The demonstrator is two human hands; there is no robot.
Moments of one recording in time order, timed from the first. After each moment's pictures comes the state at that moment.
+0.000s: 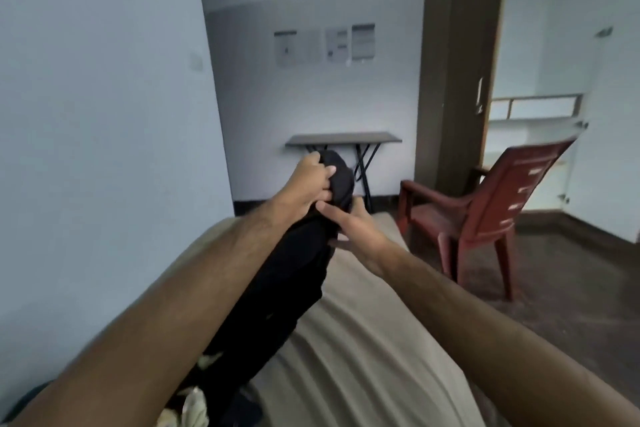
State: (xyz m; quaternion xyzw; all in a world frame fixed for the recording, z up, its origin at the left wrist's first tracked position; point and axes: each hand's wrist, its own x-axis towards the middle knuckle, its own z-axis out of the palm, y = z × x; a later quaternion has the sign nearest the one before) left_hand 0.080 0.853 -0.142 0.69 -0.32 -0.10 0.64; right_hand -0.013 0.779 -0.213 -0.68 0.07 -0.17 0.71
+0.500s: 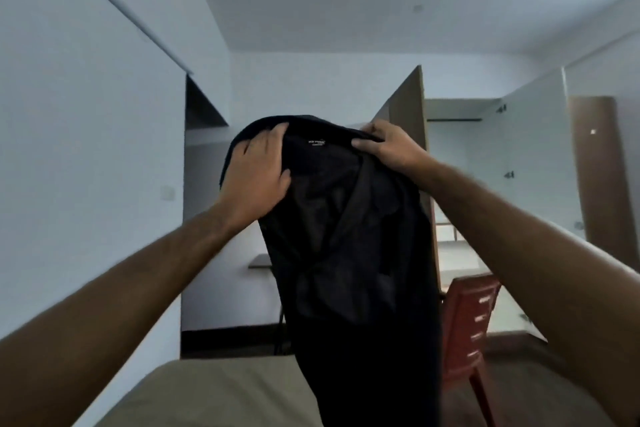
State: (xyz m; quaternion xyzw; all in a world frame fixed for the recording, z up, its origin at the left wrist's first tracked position) left_hand 0.035 0.878 0.106 0.67 -0.42 0.58 0.18; right_hand -0.111 0.665 0.147 -0.83 0.01 -0.46 0.31
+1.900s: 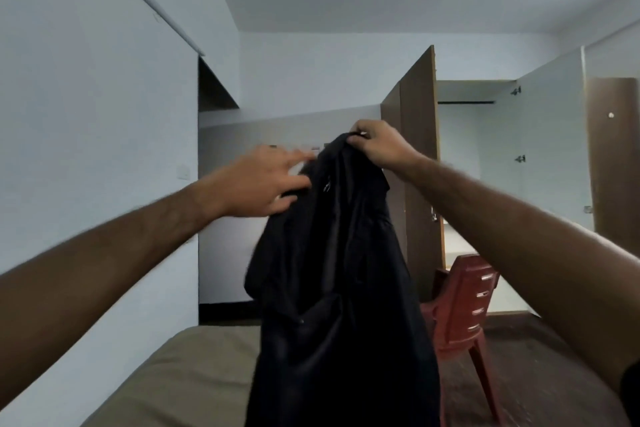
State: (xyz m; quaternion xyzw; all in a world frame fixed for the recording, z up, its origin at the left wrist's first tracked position) left_hand 0.001 0.945 0.083 0.60 -0.55 0.55 -0.16; right_hand -0.110 0.706 0.120 -0.86 -0.01 -0.47 0.22
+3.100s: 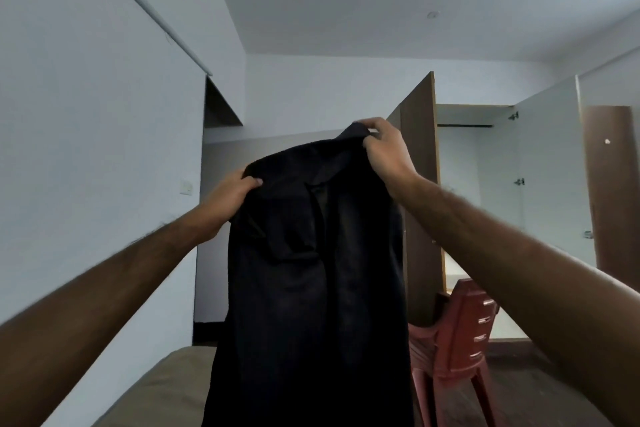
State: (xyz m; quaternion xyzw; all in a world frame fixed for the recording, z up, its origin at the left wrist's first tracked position) left_hand 0.016 0.964 0.075 0.67 -0.44 0.12 0.59; right_hand -0.128 0.742 0.128 -0.73 -0.02 -0.53 0.43
